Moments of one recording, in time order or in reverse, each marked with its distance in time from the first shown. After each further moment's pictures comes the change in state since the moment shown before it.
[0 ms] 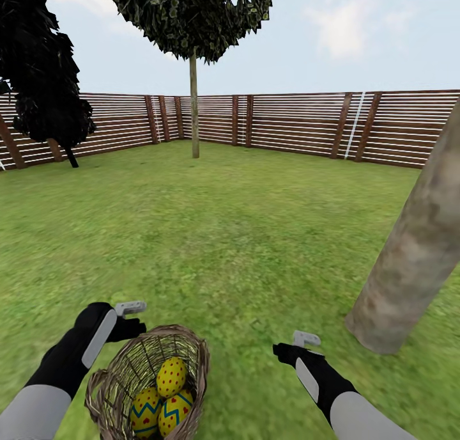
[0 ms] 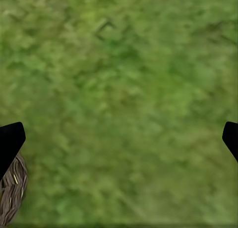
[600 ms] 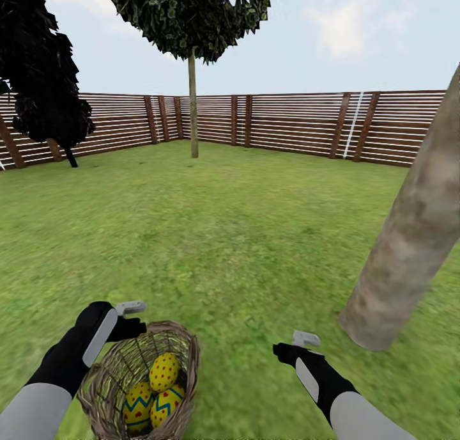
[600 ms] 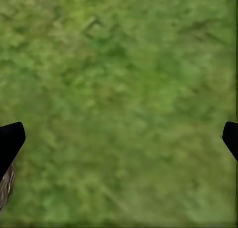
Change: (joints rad) left arm -0.007 -0.001 -0.005 0.009 0.000 0.000 0.000; right arm -0.001 0.000 0.000 0.000 0.000 0.000 0.000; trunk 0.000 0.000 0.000
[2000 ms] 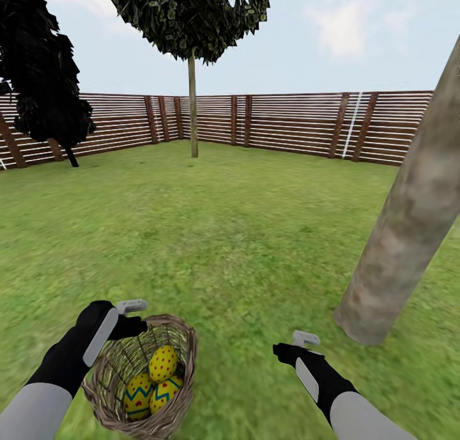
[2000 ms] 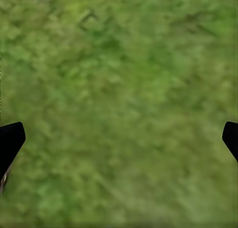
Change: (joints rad) left arm 0.000 0.000 -0.010 -0.016 0.001 0.000 0.001; right arm 0.000 0.000 0.000 0.000 0.000 0.000 0.000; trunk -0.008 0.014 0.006
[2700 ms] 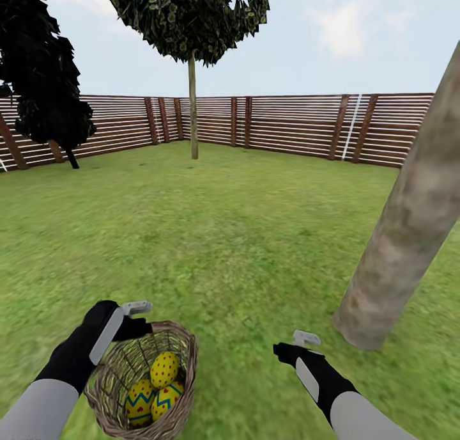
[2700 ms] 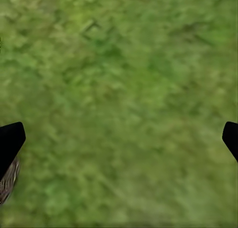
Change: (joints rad) left arm -0.017 -0.021 -0.011 0.047 0.005 0.000 -0.005; right arm 0.000 -0.001 -0.001 -0.002 -0.001 0.000 0.000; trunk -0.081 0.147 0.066
